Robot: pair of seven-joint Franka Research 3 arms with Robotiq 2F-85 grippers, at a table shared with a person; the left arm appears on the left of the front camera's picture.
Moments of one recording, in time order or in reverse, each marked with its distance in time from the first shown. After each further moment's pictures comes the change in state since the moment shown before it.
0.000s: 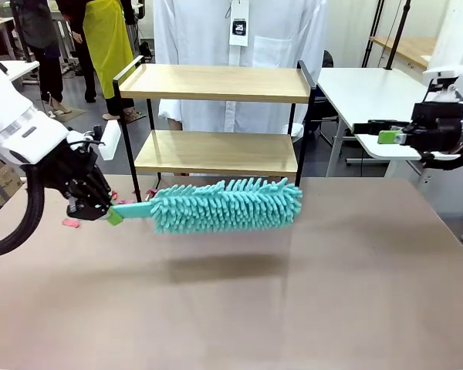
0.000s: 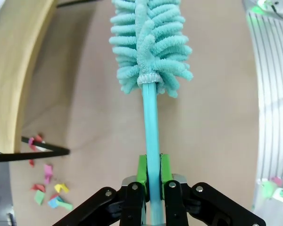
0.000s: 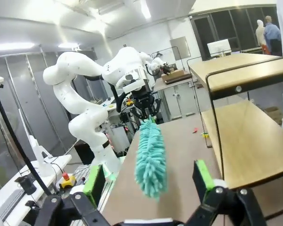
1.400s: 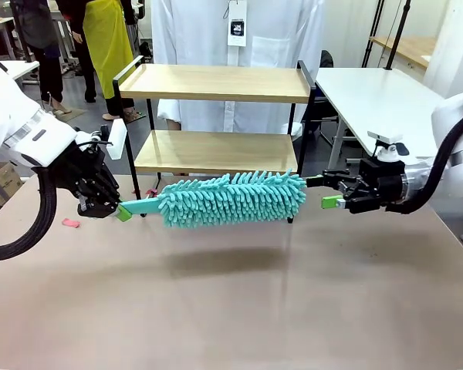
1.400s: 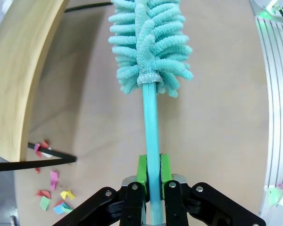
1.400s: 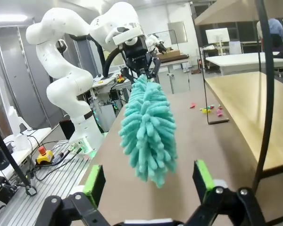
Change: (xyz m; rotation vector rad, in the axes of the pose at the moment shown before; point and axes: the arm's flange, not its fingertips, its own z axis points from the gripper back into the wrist) left arm 0.003 0.004 -0.008 0.023 -0.019 -0.008; right arm -0.101 -0.013 -0.080 -0.018 0.100 0.099
